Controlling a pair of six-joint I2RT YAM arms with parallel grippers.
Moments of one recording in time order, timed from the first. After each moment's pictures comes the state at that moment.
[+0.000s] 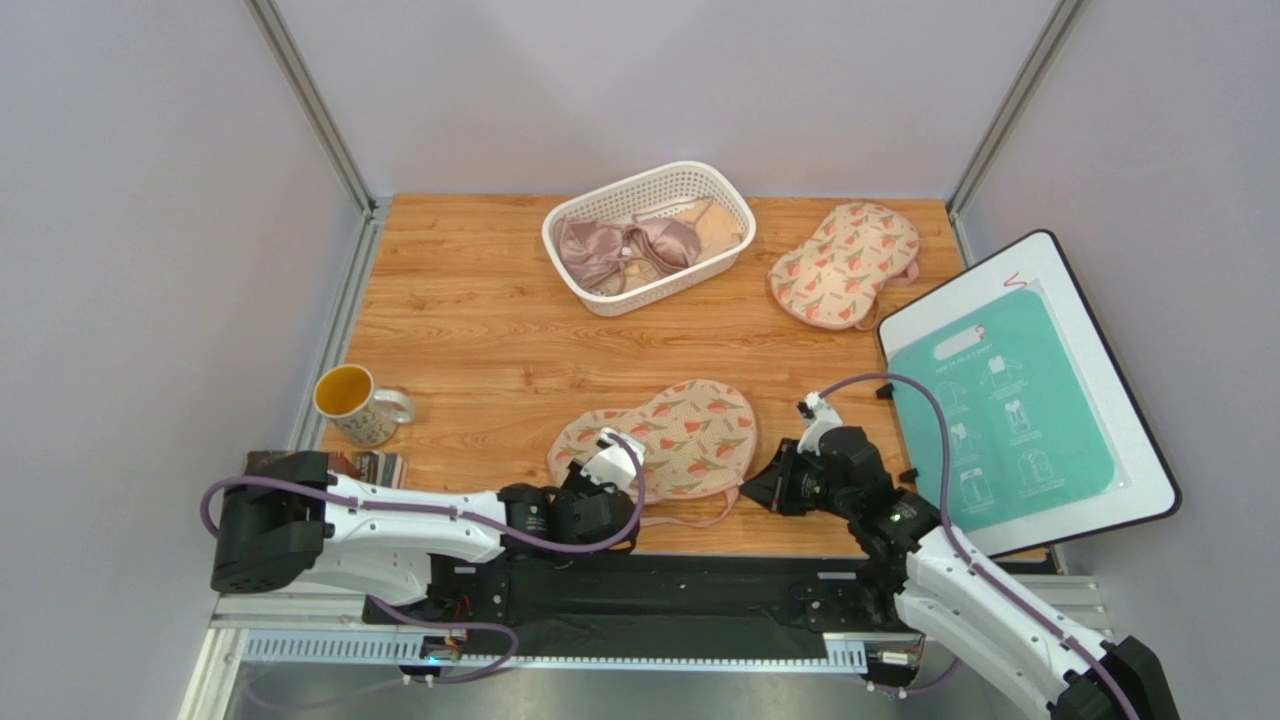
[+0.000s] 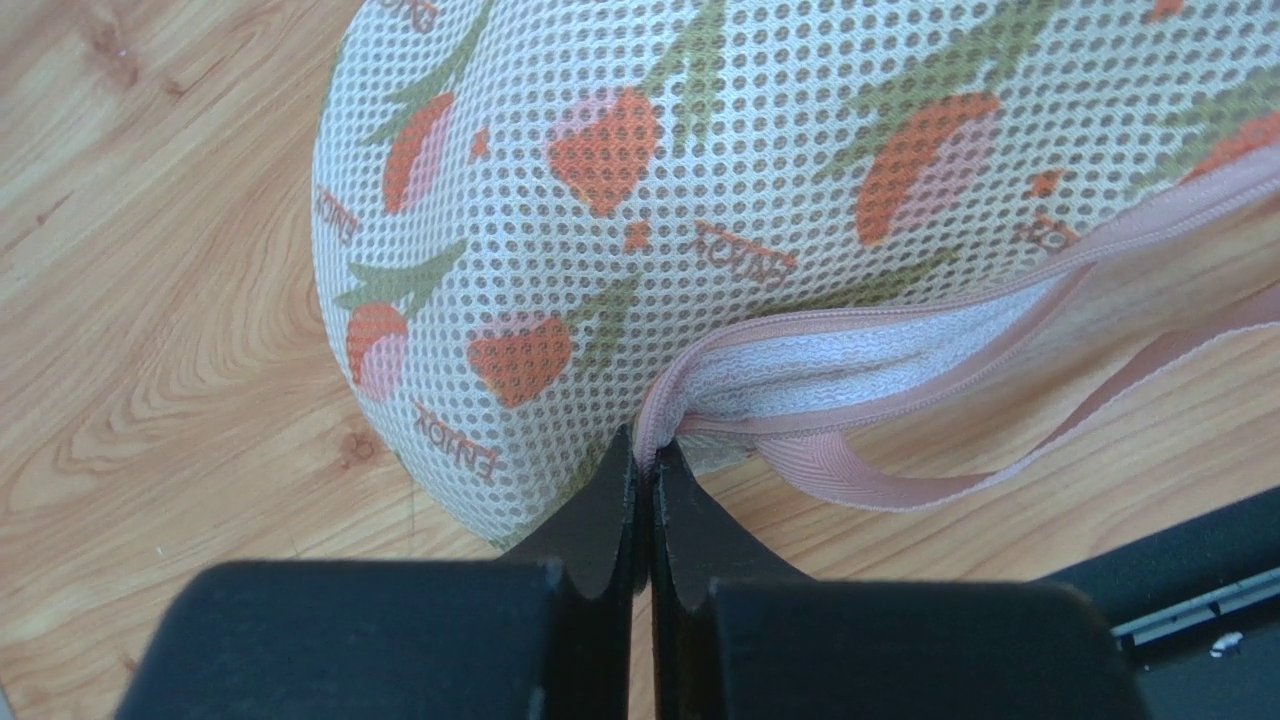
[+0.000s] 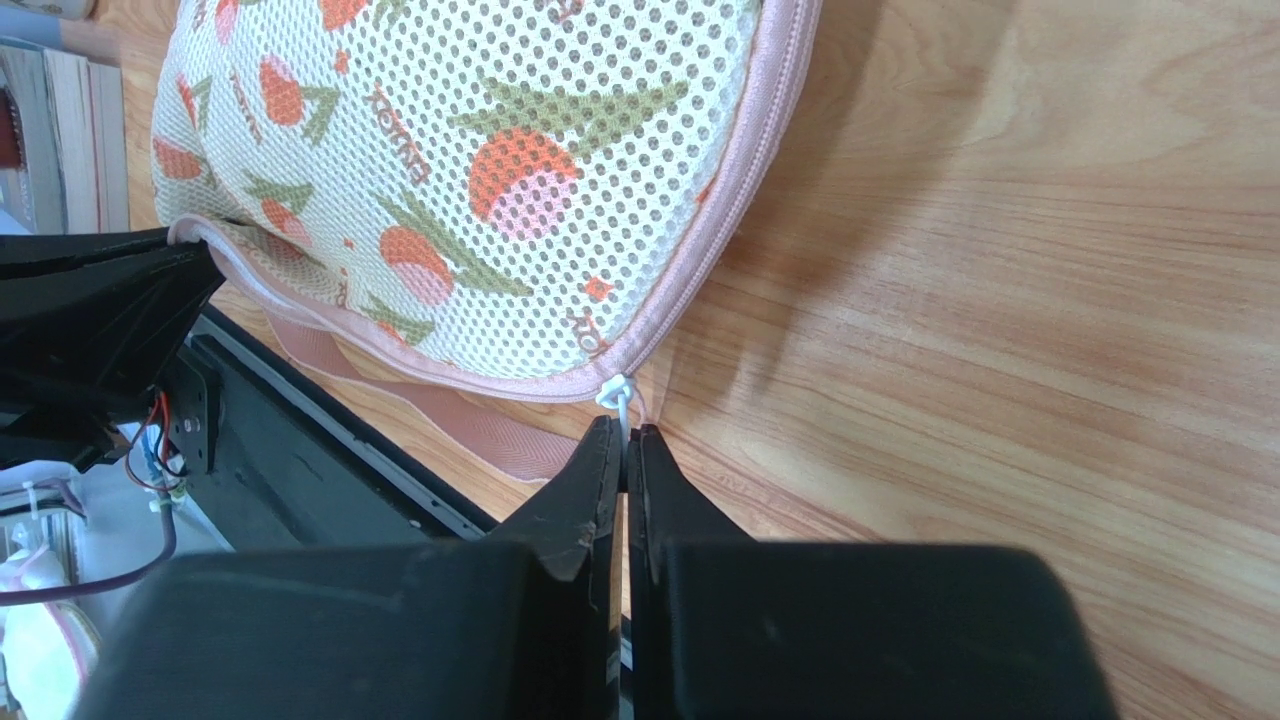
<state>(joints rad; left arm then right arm) -1.38 1.24 0.54 -0.34 -0.75 -0.55 0.57 0.63 0.19 -0.21 -0.24 0.69</state>
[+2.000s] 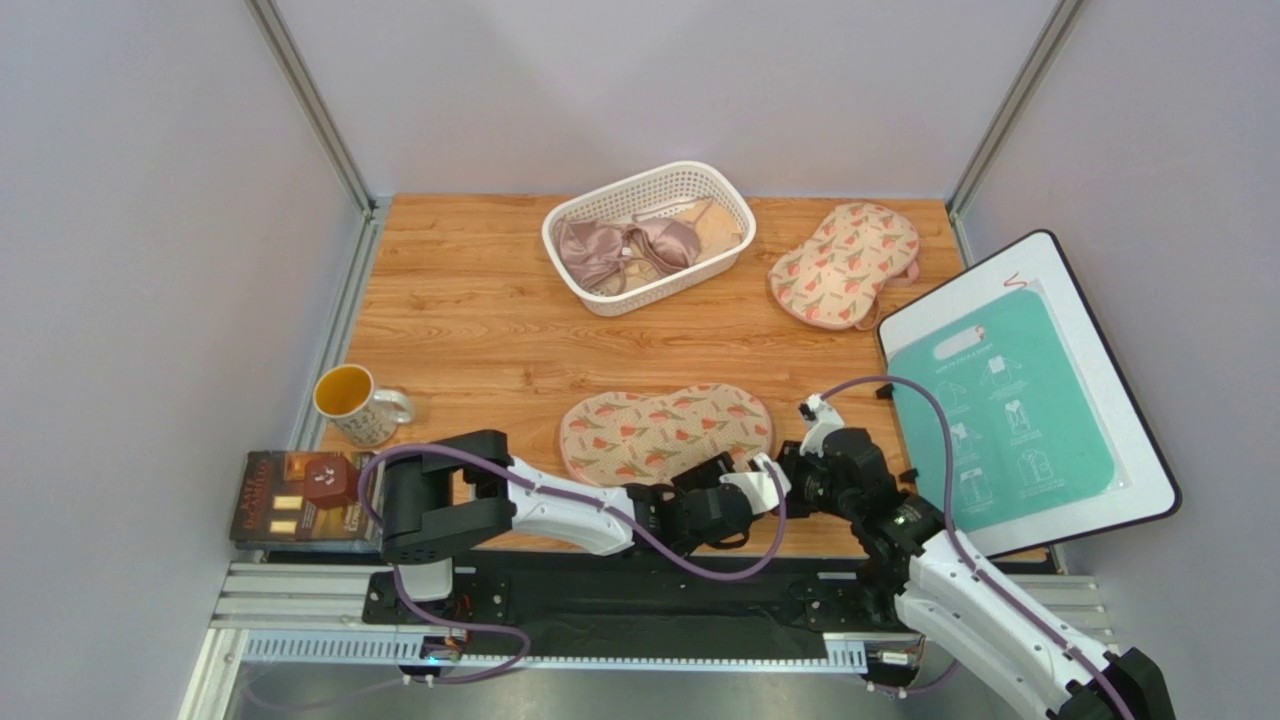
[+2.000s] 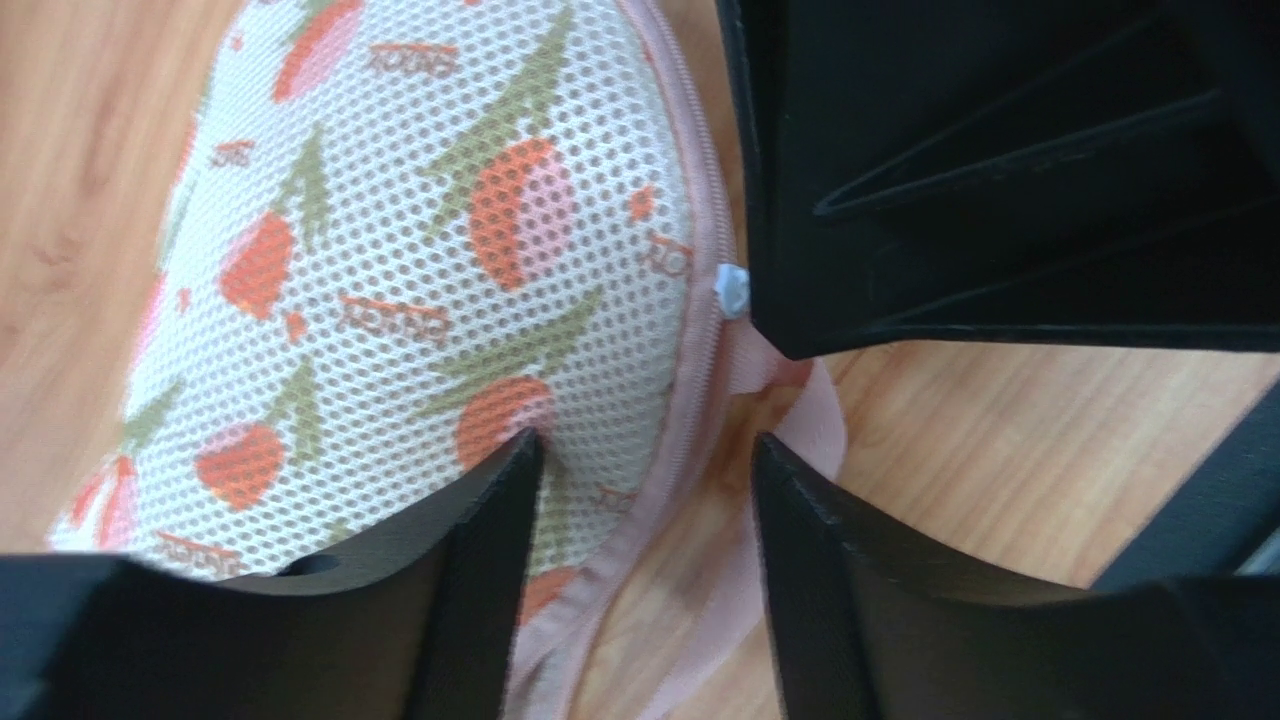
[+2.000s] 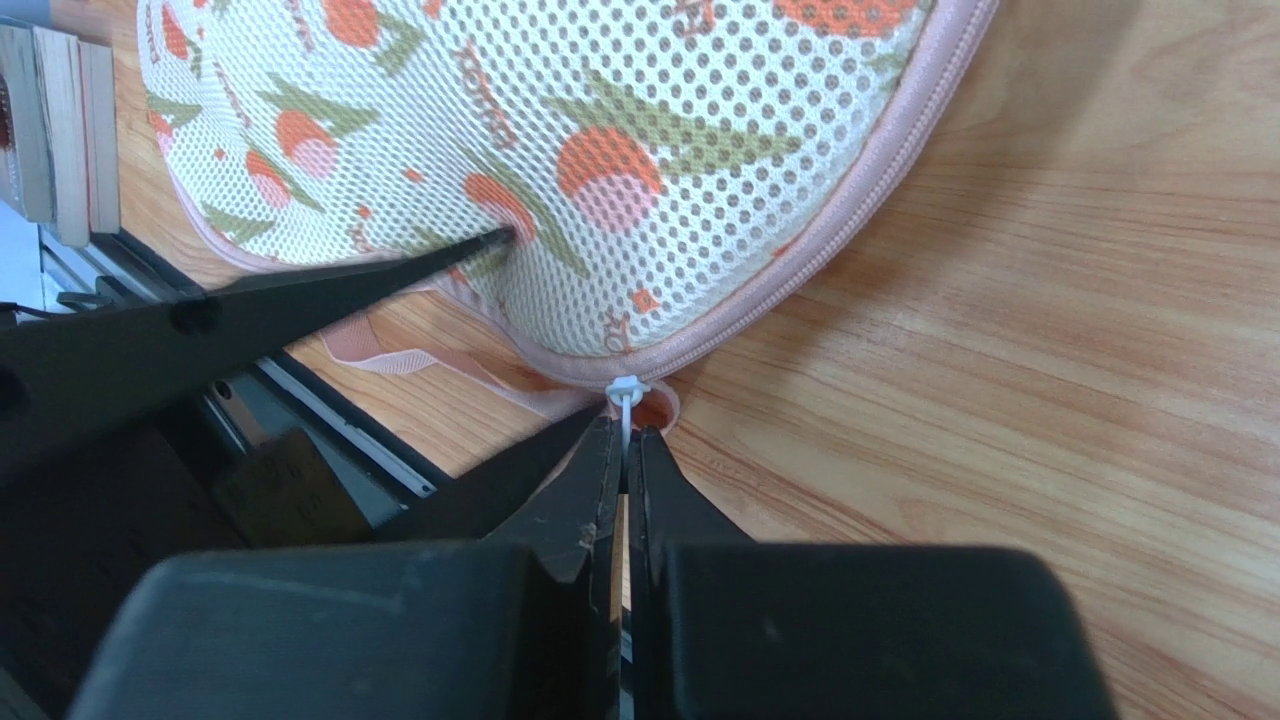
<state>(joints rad) -1.42 1.80 0.93 0.12 -0.56 -0.01 0.56 0.59 0.19 -0.25 -0.26 0.66</state>
